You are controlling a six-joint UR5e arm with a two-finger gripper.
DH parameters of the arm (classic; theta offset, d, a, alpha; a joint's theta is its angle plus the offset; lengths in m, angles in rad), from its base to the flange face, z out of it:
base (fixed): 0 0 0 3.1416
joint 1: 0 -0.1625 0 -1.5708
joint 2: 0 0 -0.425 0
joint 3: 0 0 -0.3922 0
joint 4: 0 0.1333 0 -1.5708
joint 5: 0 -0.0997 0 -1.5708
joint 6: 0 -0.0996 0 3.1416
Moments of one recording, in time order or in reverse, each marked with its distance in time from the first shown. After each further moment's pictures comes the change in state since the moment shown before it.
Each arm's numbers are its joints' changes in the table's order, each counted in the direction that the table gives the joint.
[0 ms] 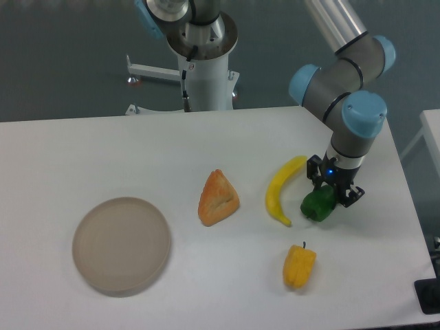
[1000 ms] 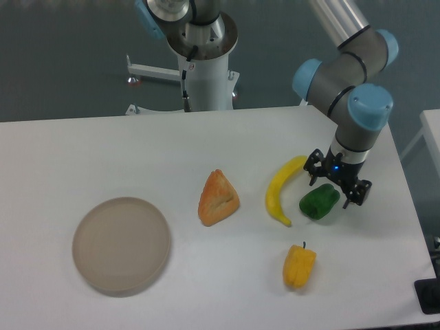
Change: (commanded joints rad) arm 0.012 0.017 0.120 -0.018 -0.015 0.086
